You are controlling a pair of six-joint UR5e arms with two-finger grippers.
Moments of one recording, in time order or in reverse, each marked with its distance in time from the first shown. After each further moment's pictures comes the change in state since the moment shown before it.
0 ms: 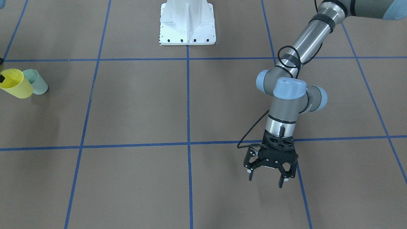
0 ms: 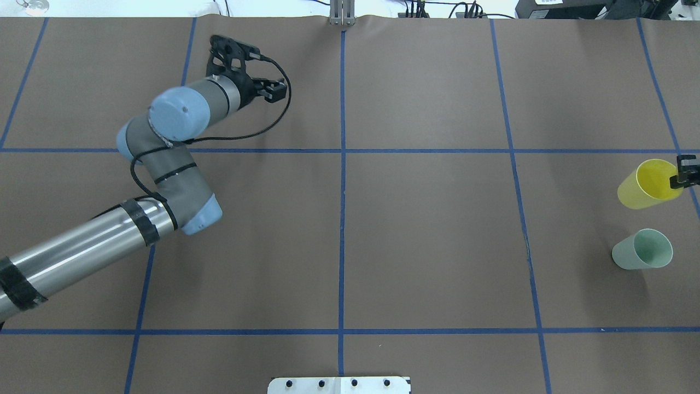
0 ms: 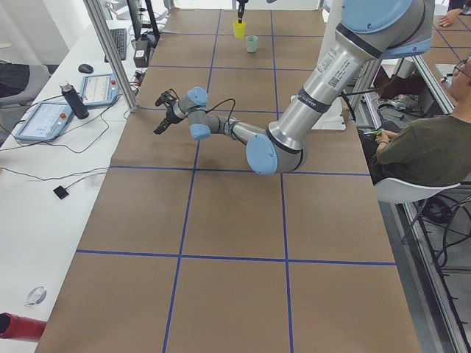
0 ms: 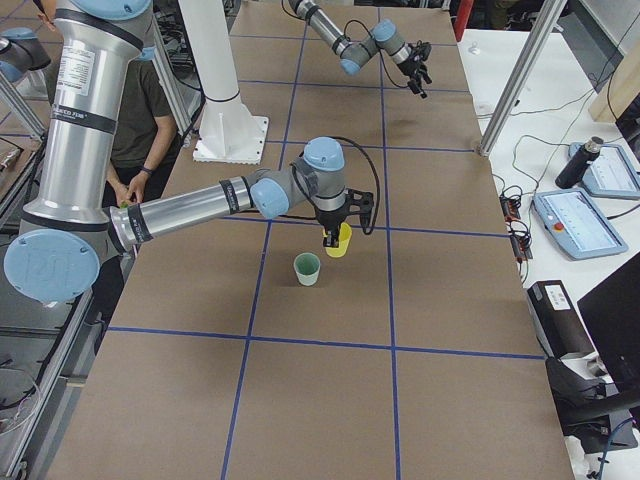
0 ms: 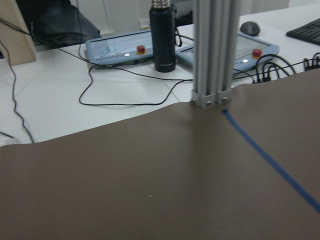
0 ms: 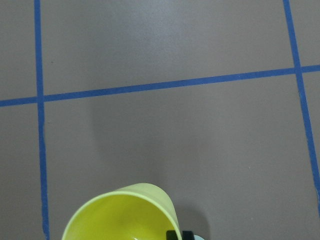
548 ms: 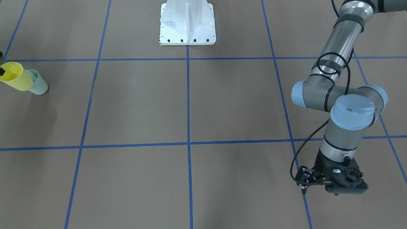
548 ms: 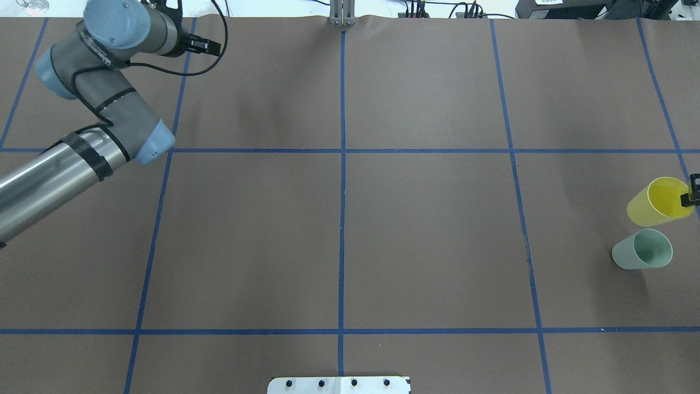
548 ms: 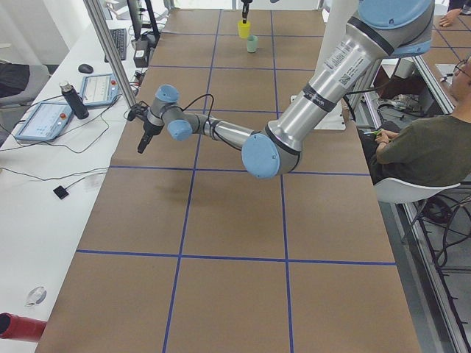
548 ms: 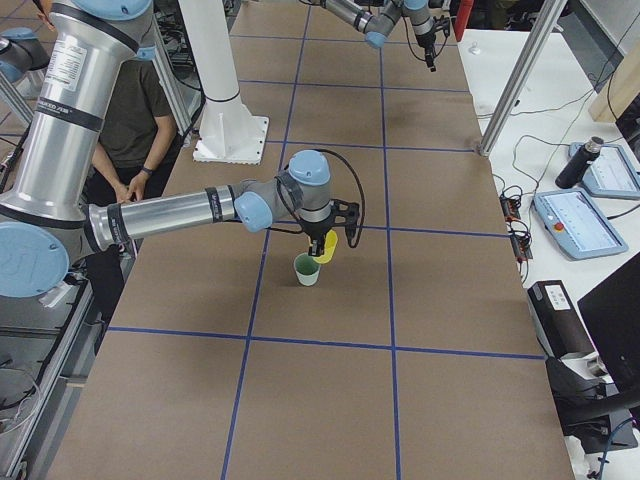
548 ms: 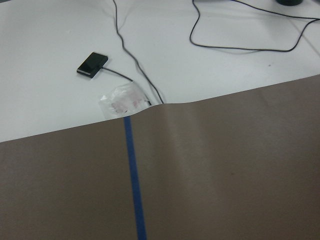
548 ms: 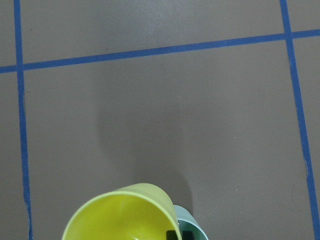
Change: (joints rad) left arm -0.178 0.001 0.003 0.304 -0.264 0.012; right arm -0.002 -0.097 0.000 0.094 0.046 -0.008
